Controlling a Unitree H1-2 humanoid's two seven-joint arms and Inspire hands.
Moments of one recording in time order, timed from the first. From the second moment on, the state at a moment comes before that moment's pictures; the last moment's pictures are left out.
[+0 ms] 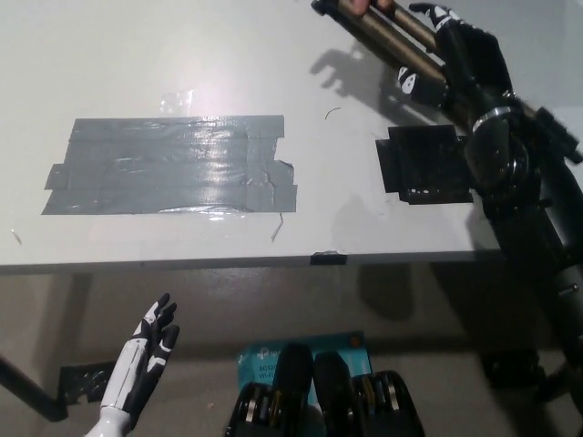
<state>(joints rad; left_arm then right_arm) -0.04 0.16 -0.03 0.26 0.13 -0.29 -0.03 -0.94 -0.22 0.22 0.60 -0.70 0.11 -0.04</state>
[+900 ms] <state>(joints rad) -0.06 0.16 -0.03 0.27 0.14 -0.29 -0.03 -0.89 -0.29 0.41 0.80 -0.70 -0.01 -0.01</state>
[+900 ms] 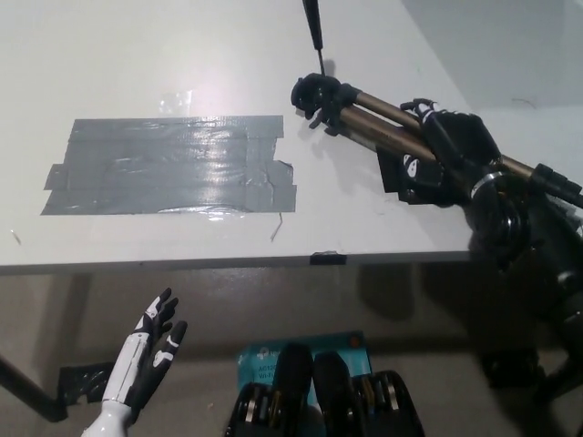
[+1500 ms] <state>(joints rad) -0.07 0.16 -0.03 0.28 0.14 -0.29 -0.03 -0.89 -0.37 0.20 0.23 -0.46 0.09 0.30</state>
